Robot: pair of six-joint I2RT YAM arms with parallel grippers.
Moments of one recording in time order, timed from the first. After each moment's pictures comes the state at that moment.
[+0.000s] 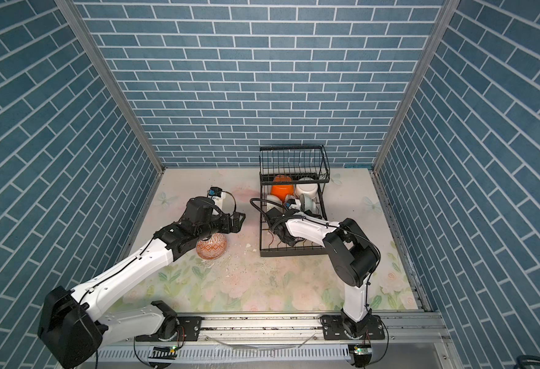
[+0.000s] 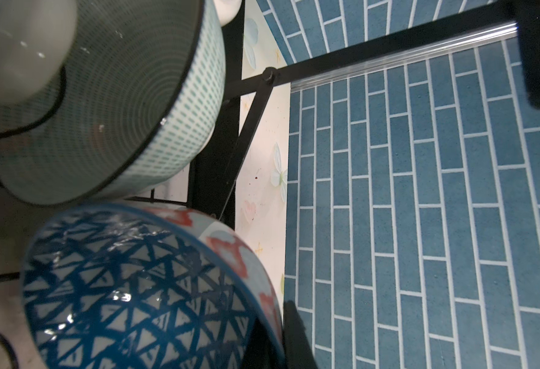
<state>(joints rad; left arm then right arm) -0.57 1.20 0.90 -0.31 -0.03 -0.41 0.79 1.87 1.23 -0.94 1.22 0.27</state>
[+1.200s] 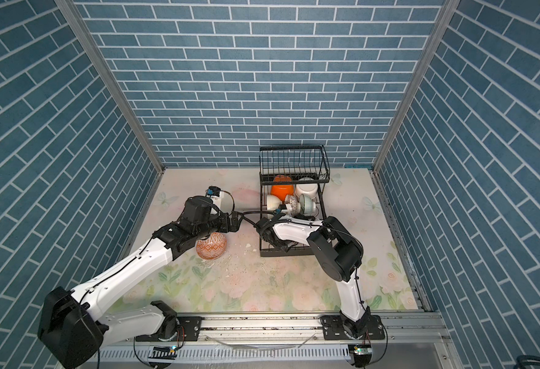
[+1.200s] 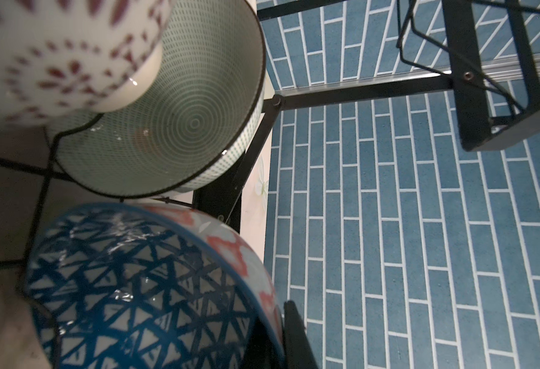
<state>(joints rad) -0.55 1.20 0.90 -0.31 -0.02 -0.40 0.88 2.02 1.34 -1.15 1.29 0.42</state>
